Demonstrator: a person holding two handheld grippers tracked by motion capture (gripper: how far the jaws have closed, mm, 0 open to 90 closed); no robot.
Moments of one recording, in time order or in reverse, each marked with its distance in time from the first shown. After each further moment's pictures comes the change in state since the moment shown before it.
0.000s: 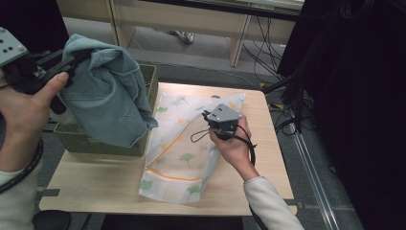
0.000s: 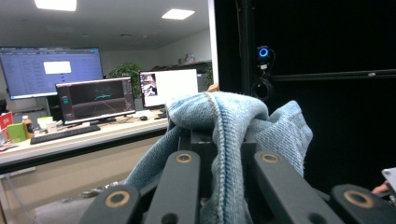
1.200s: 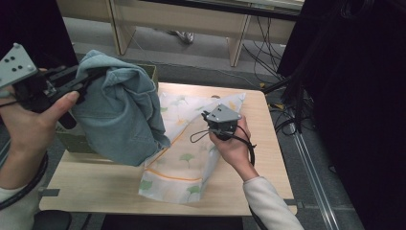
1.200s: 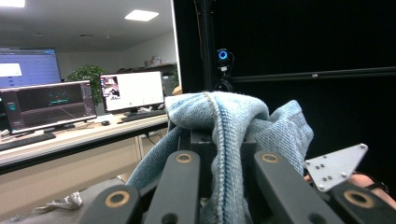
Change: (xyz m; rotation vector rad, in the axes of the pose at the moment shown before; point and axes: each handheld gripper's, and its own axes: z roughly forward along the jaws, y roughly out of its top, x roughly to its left) left arm -0.037 0.000 -0.009 -0.005 -0.153 -0.026; right arm 0.002 0.000 0.000 0.003 0.001 0.002
